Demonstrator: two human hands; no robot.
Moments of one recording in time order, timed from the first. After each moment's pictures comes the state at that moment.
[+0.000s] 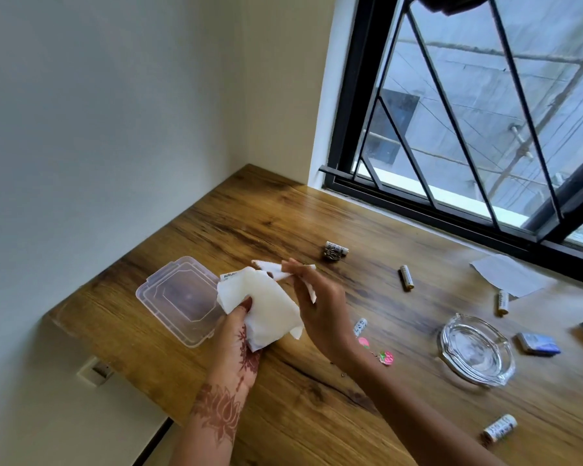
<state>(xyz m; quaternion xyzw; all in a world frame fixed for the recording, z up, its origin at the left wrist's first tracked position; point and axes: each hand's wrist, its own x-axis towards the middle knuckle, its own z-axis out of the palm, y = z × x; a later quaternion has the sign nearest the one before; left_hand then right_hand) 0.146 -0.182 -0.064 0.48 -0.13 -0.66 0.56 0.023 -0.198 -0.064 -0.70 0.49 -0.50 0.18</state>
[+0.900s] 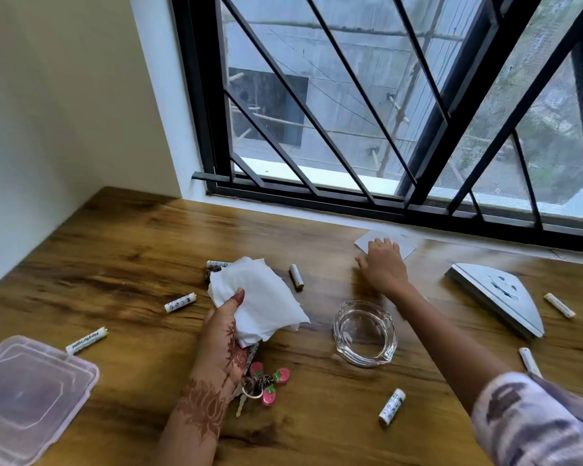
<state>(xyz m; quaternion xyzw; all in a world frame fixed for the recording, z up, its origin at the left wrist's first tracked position) -0.001 -0.215 -0.040 0.46 -0.21 -0.75 0.42 -0.285 -0.234 -0.092 -0.50 0.86 -0.07 0.02</state>
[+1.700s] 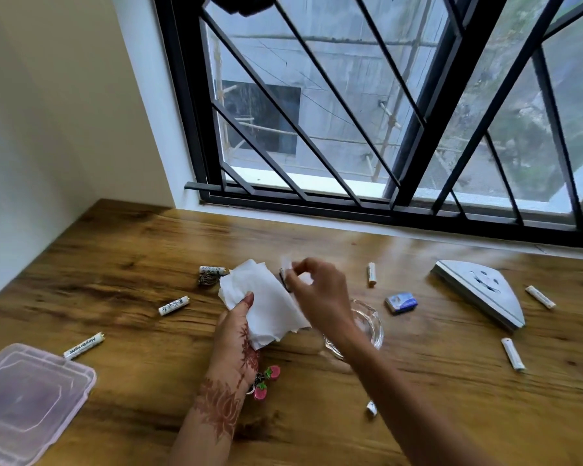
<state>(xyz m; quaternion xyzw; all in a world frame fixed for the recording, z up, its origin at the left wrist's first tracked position) -0.021 -0.196 -0.035 0.48 -0.24 -0.74 0.40 -0.136 -0.175 -0.016 -0.47 0.75 -0.44 0.17</state>
